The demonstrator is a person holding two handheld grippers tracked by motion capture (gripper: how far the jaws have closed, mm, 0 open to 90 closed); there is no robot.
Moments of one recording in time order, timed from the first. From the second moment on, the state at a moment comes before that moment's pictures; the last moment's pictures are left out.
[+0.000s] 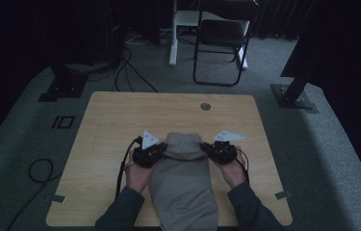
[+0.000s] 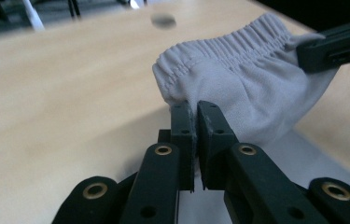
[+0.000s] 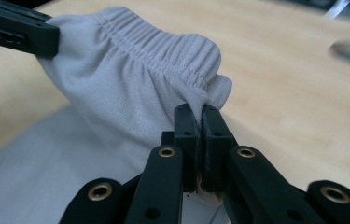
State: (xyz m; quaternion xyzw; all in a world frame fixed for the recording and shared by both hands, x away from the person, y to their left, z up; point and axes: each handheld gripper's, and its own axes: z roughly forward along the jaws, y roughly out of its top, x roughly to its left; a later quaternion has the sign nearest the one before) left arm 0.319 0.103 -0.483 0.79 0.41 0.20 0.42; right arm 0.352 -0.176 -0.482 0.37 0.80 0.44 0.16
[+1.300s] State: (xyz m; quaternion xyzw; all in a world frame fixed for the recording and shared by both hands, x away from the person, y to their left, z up) left arm 0.429 0.067 -0.542 0.80 0.47 0.20 0.31; right arm 0.442 -0.162 -0.545 0.44 0.82 0.34 0.16
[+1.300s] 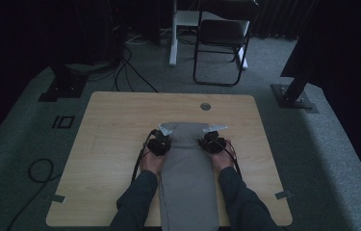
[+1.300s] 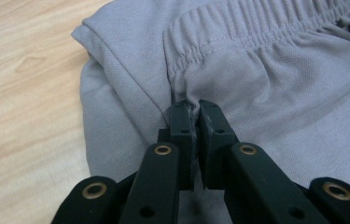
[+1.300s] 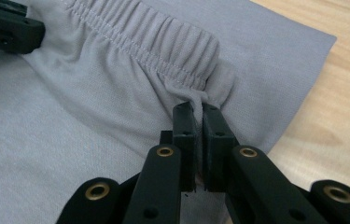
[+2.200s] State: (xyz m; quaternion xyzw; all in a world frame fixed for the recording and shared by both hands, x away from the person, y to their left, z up) left arm 0.350 0.082 -0.446 0.77 0.42 0.21 0.43; right arm 0.385 -0.180 -0.457 0.37 0.80 0.42 0.20
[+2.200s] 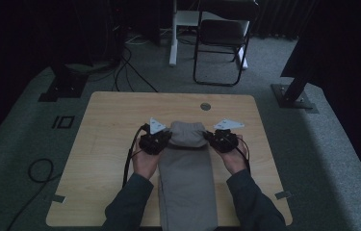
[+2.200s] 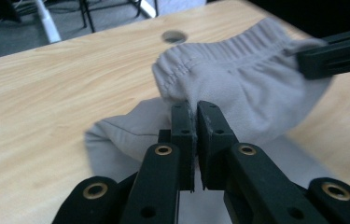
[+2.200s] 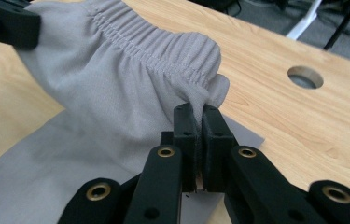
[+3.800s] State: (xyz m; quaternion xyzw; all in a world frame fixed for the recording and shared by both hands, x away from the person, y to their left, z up) left arm 0.404 0.088 -0.546 0.79 0.47 0.19 0.33; right arm 0.430 -0.149 -0.545 0.42 0.83 0.35 0.15
